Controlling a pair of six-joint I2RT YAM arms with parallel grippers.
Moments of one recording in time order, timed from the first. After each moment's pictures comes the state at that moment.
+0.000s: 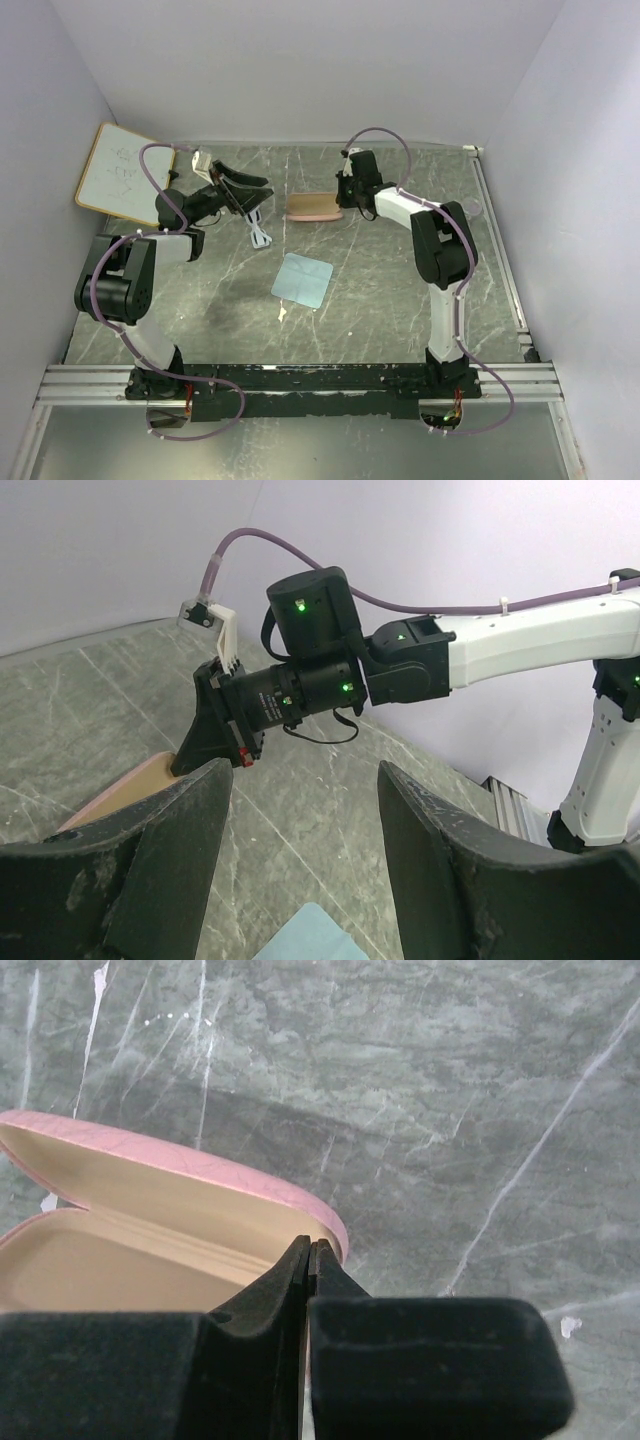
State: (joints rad) left arm -0.15 1.72 0.77 1.41 0.91 -0.82; right arm 0.37 2.12 1.49 -0.07 -0.10 0.18
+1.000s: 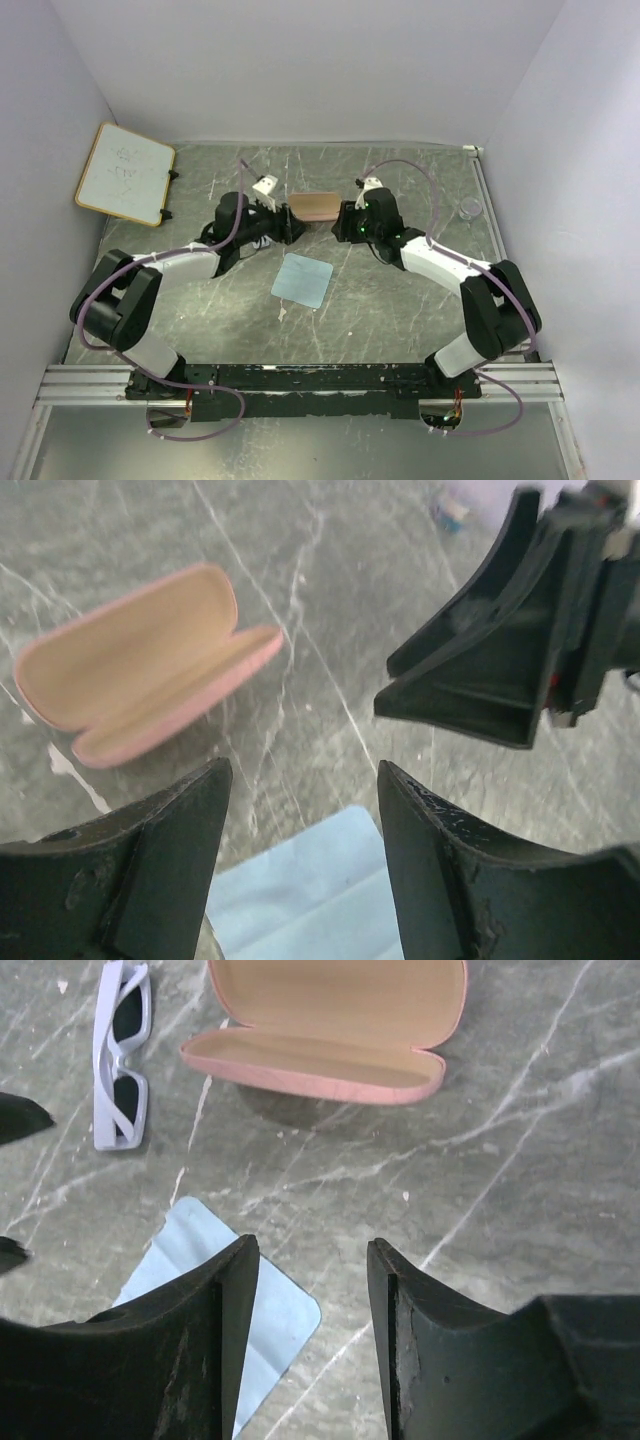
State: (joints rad) left arm -0.49 1.58 0.77 0.63 0.41 -0.28; right arm 0.48 1.54 0.89 0.08 -0.06 0.34
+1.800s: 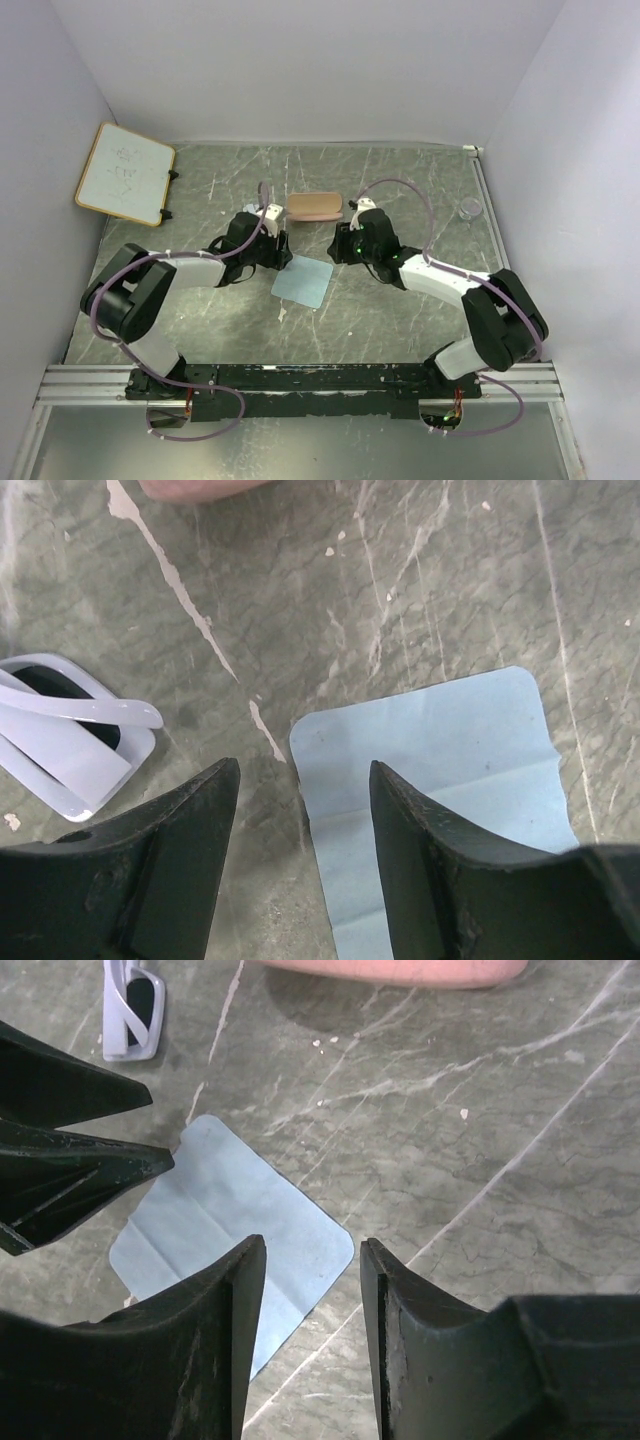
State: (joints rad) left arm -0.55 1.64 0.68 0.37 0.14 -0.18; right arm 0.57 1.46 0.72 0.14 -0.06 0.37
